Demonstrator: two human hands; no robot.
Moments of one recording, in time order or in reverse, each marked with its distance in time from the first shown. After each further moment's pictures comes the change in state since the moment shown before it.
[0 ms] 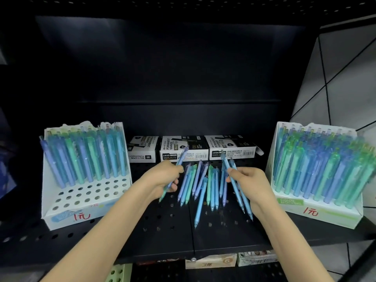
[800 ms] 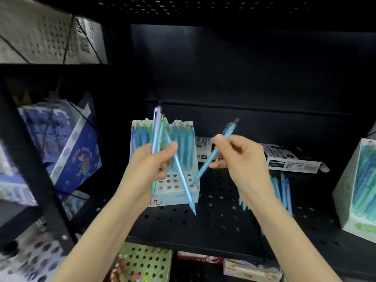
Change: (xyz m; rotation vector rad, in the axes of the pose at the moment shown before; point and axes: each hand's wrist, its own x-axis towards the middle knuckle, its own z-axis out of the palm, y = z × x) left_hand -0.110 -0.023 -0.125 -0.319 0.361 0.476; right_hand -0.071 -0.098 0.124 0.231 -0.258 -0.440
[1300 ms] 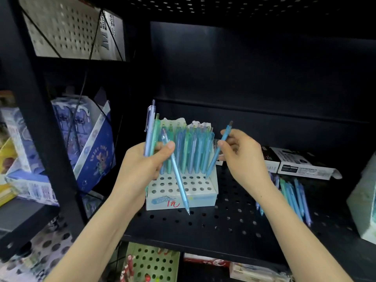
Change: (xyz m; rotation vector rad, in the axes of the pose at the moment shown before) left_hand 0.012 -0.007 -0.047 0.019 0.085 0.063; right_hand 0.027 0.015 0.034 -0.463 -0.059 -0.171
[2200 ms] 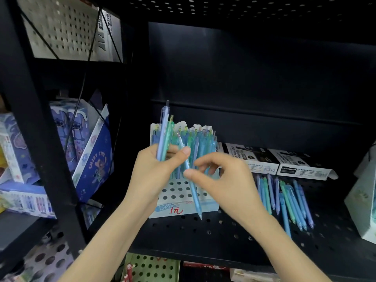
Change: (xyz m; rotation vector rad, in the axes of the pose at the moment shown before) left_hand 0.005 0.002 0.012 0.003 -0.054 0.066; right_hand -0.038 -0.035 0.019 -0.105 -0.097 -0.053
